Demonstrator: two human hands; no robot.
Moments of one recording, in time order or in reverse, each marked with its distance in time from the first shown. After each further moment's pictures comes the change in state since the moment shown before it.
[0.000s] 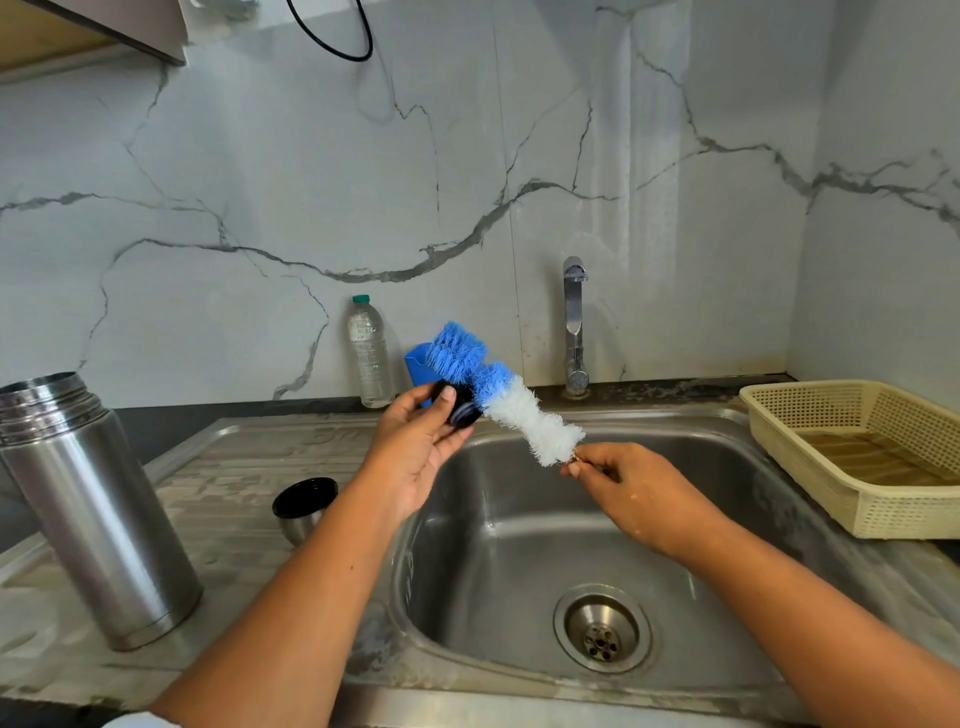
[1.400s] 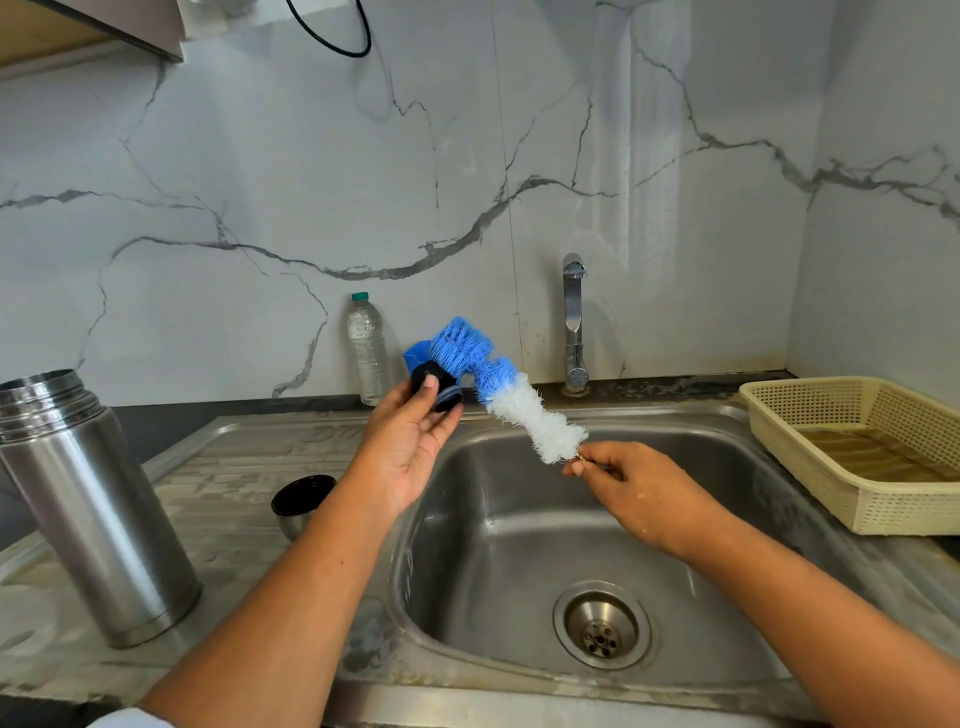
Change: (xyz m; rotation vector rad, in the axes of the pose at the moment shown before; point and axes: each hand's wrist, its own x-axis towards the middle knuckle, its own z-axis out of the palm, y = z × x) left_hand 0.002 0.007 0.000 -0.203 -0.015 -0.019; right_hand -0.001 0.004 -0.001 0.036 -0.002 -0.012
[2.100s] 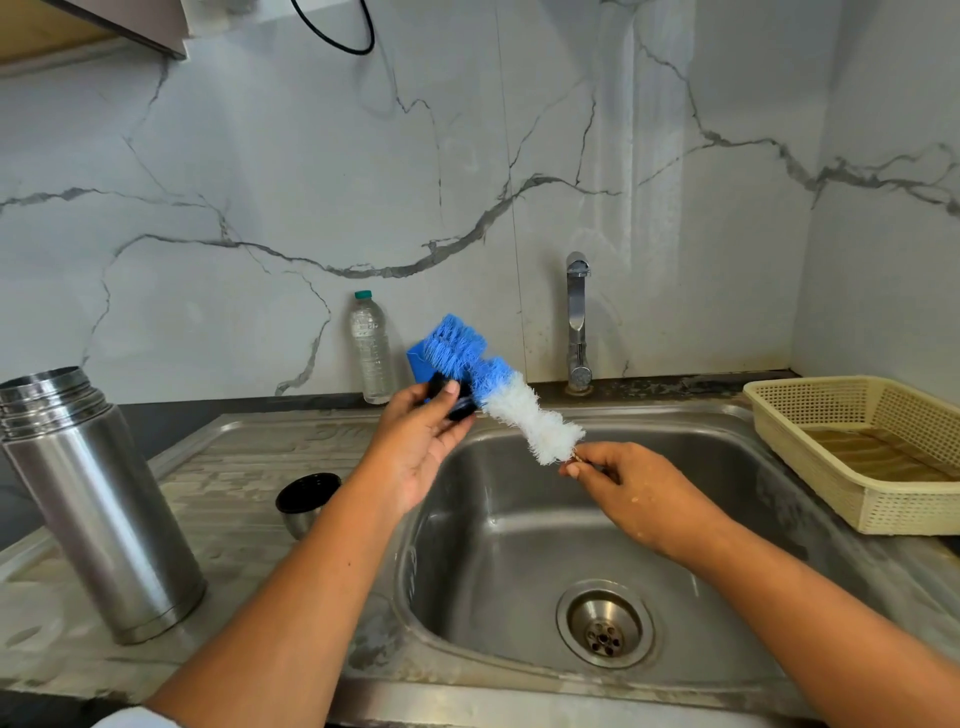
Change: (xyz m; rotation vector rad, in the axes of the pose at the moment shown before) left_hand -0.003 -0.003 0.000 0.151 -0.002 -0.003; right_hand -0.001 -0.003 0.005 -0.042 0.002 -0.036
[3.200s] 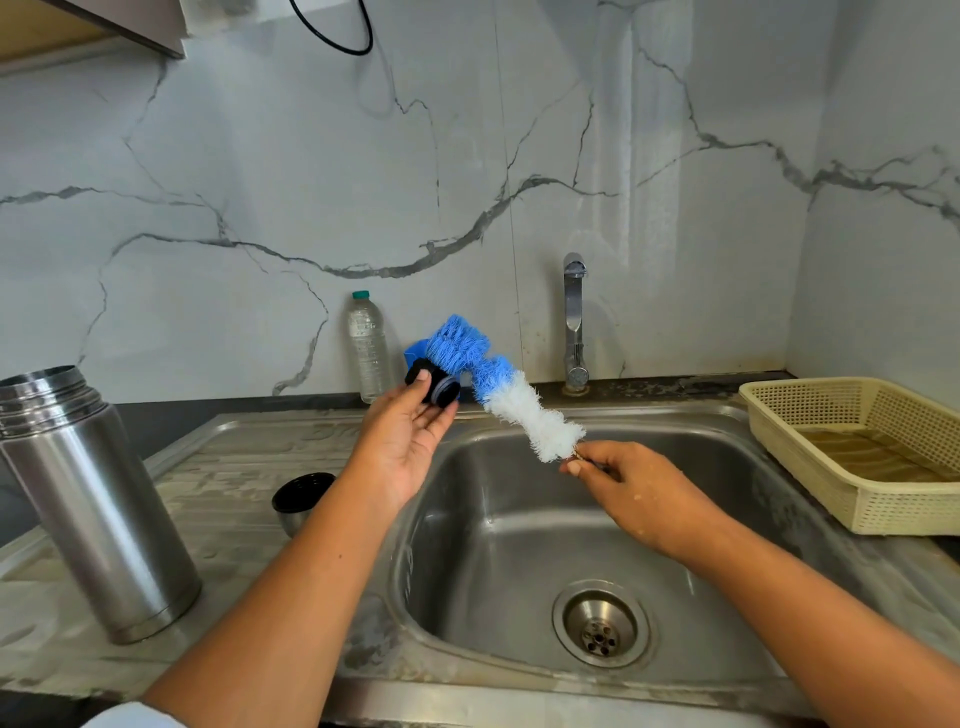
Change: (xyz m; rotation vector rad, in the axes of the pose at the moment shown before) left_hand 0.001 0.007 0.000 -0.188 0.044 -0.016; right_hand 0.000 0.004 -0.002 0.011 0.020 0.012
